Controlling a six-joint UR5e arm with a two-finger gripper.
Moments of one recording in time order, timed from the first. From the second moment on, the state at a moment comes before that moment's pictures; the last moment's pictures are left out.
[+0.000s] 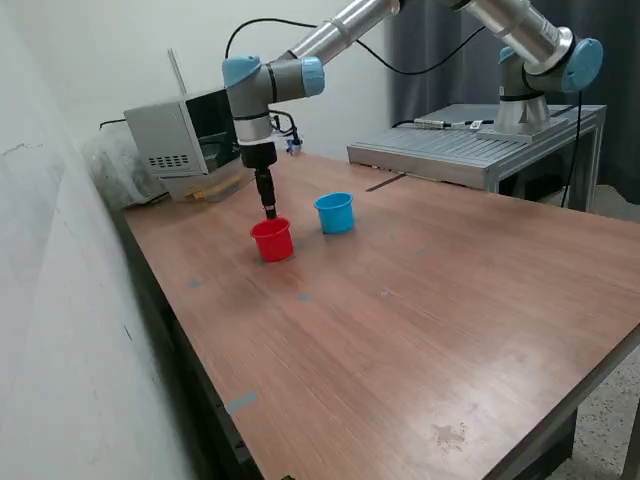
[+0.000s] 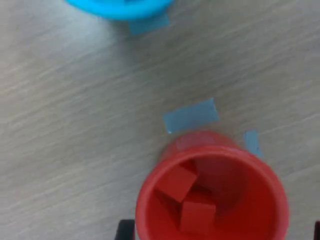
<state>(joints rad) -0.25 -0.71 1.08 -2.00 -1.63 3.27</state>
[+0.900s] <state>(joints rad) -0.13 -1.20 1.49 -1.61 -1.64 3.23</state>
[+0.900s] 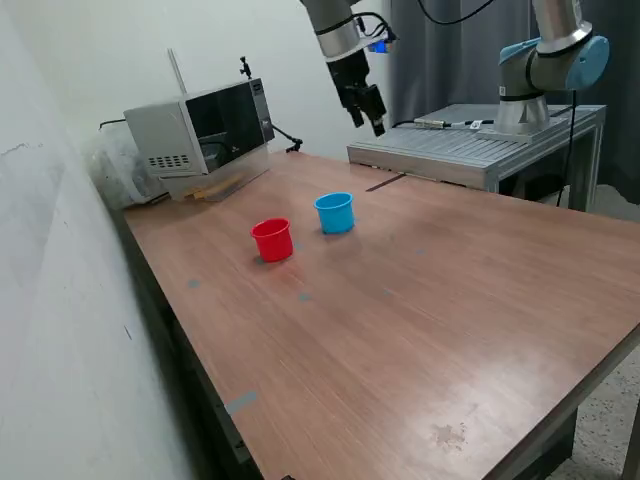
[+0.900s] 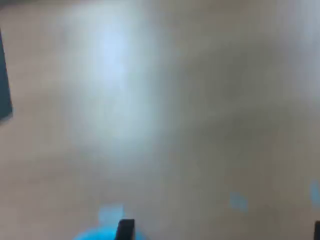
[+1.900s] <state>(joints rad) -0.10 -1.71 1.84 -1.52 -1.64 3.13</state>
